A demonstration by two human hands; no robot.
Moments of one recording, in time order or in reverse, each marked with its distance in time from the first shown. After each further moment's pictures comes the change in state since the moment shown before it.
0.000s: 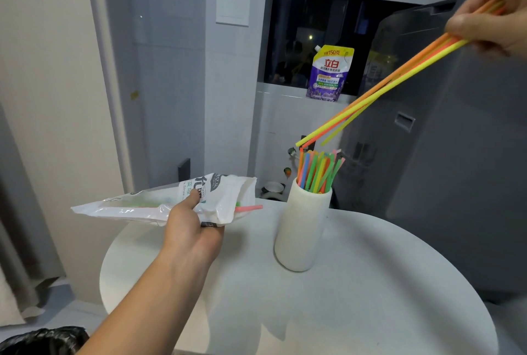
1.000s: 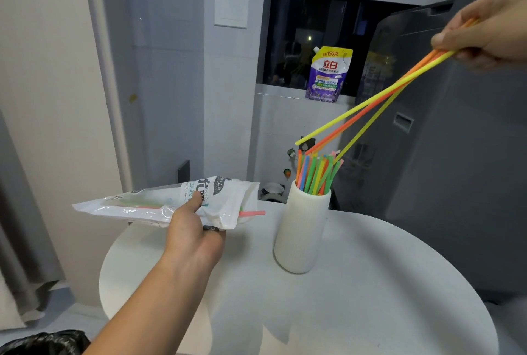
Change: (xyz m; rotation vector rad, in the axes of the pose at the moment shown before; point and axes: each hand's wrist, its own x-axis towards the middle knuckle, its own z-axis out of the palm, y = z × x) left_hand -0.002 -0.004 0.000 0.000 -0.016 -0.024; right_hand 0.036 -0.016 0.021 -0.042 -0.044 0.230
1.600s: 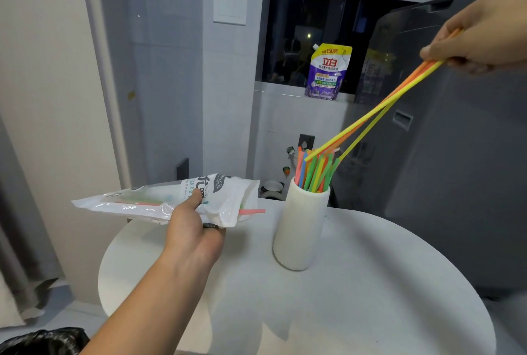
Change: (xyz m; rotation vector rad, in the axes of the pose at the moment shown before) left_hand 0.001 -0.002 0.001 -0.004 0.007 0.013; right_hand -0.002 -0.008 0.011 -0.173 -0.015 0.125
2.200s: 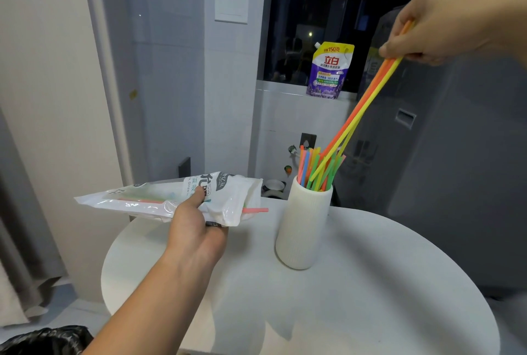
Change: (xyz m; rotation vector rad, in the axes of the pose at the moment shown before) left_hand 0.000 0.000 0.000 0.021 -0.027 0.002; right_hand -0.031 -0.076 0.031 -0.191 -0.008 -0.114
